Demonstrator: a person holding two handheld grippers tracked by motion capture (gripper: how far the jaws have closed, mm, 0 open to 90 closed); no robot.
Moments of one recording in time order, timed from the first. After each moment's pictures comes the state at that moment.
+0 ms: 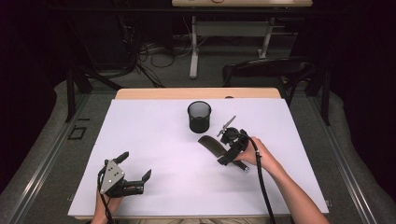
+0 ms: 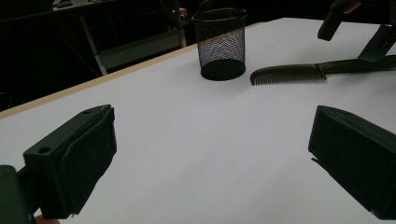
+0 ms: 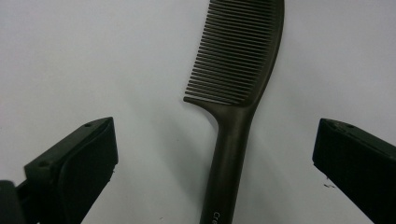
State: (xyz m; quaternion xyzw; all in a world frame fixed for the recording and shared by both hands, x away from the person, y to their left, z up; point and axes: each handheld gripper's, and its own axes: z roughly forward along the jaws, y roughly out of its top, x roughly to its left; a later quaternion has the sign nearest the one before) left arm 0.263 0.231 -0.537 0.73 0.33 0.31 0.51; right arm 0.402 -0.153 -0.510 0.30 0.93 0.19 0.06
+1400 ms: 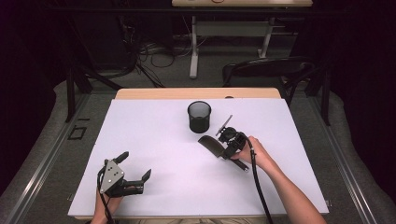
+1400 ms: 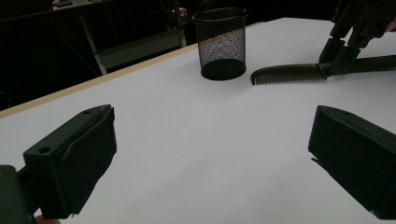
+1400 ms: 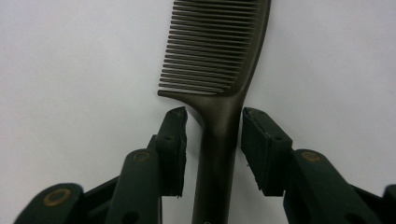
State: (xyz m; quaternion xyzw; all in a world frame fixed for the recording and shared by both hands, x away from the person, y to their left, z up) left arm 0.263 0.232 -0.537 0.73 0.33 0.31 0.51; right arm 0.415 -0.148 -0.526 0.35 0.93 0.14 0.05
